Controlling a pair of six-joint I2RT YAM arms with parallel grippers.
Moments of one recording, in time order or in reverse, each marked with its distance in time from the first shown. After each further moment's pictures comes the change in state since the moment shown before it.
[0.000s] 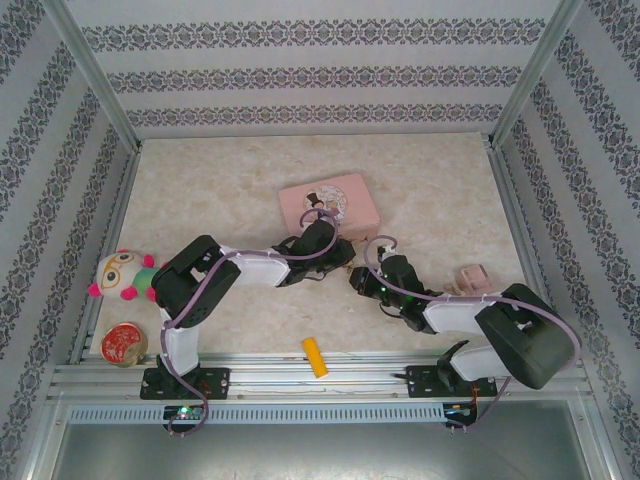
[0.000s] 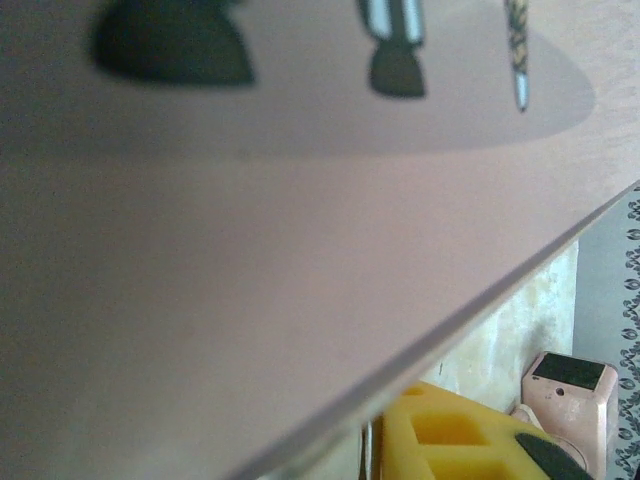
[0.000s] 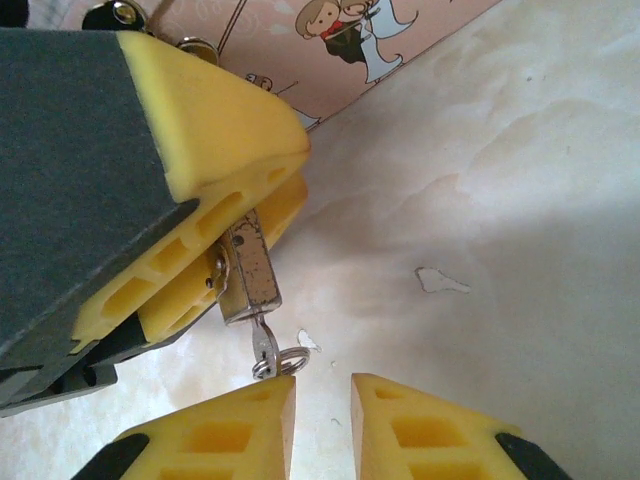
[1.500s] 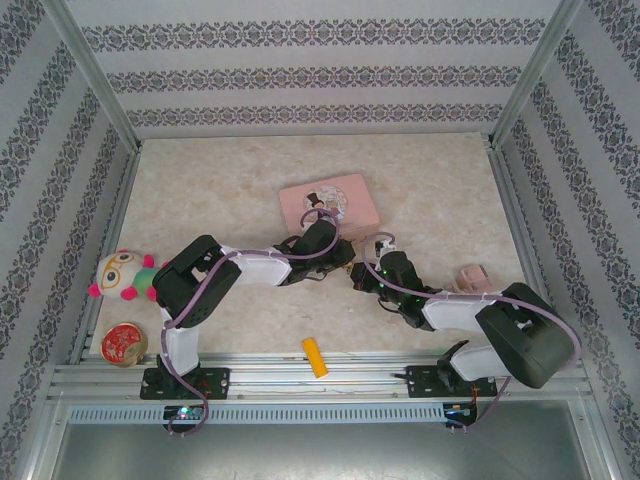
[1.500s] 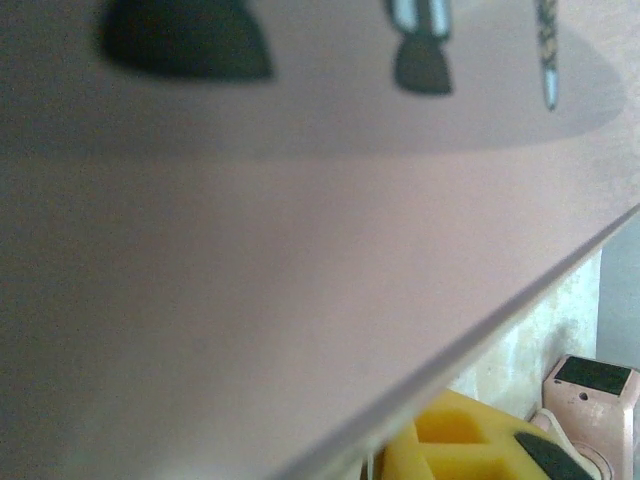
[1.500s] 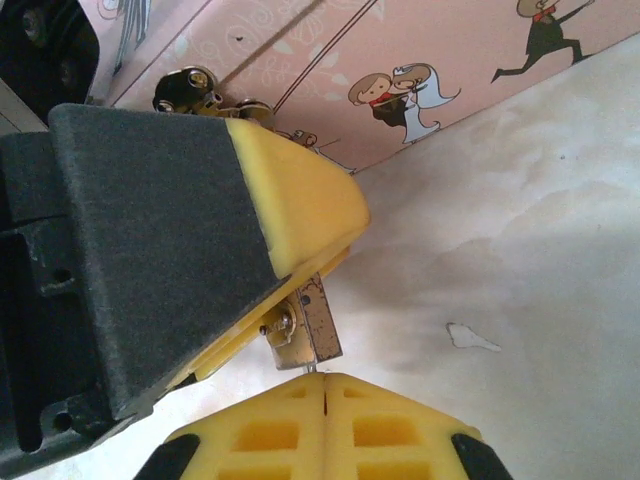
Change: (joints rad) left arm -0.006 0.006 0.023 -0.047 -0.018 0.015; right arm 0.000 -0.002 0.028 0.023 0.023 -0.058
